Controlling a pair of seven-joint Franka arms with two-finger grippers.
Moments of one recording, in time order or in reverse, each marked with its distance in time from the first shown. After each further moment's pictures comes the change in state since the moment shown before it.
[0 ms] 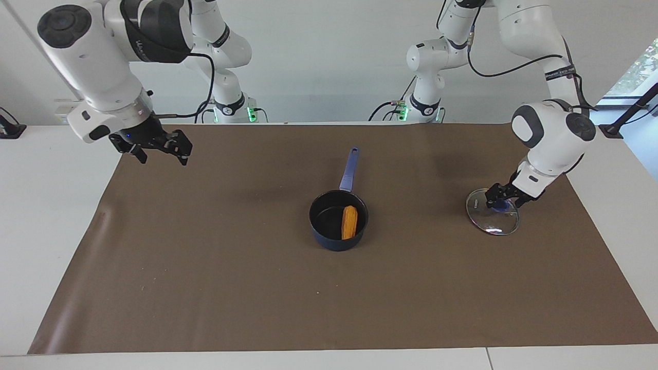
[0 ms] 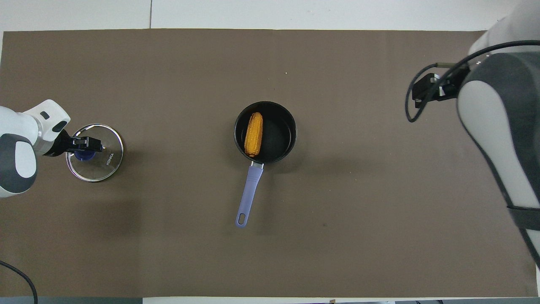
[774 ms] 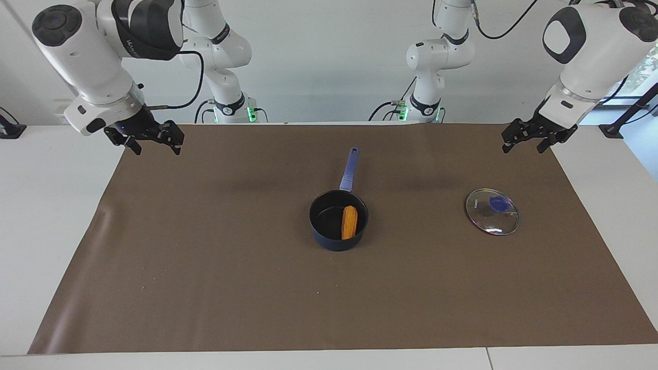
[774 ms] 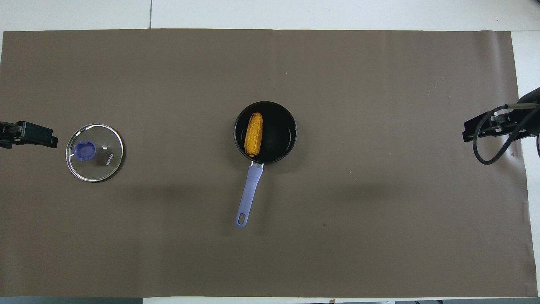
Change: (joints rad) left arm -0.074 -0.206 -0.003 0.258 0.035 -0.514 -0.098; right arm 0.019 -0.089 -0.047 -0.153 -0.002 0.043 -0.048
